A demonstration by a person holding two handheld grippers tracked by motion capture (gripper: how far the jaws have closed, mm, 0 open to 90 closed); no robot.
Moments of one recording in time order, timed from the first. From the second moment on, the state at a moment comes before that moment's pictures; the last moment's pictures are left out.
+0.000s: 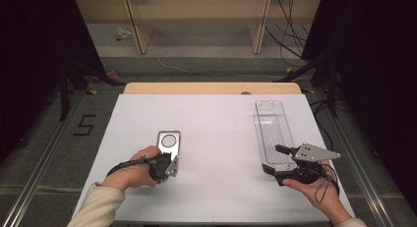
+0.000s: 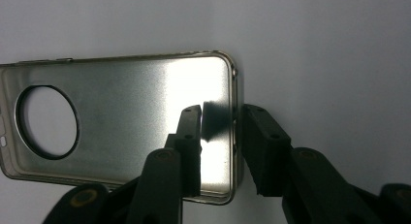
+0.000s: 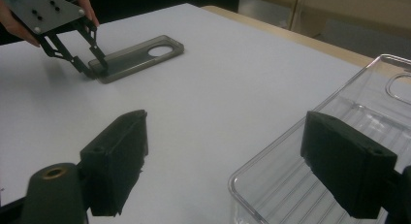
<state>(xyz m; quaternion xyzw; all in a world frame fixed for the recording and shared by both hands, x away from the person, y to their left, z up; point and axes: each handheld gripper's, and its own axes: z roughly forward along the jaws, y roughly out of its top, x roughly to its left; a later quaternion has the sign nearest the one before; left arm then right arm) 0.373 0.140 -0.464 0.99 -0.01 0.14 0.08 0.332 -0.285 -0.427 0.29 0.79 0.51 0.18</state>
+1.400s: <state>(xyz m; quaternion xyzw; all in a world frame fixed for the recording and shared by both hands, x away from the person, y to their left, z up) 0.373 0.133 -0.463 0.99 -0.01 0.12 0.06 0.332 -0.285 -0.427 0.29 0.79 0.51 0.18</state>
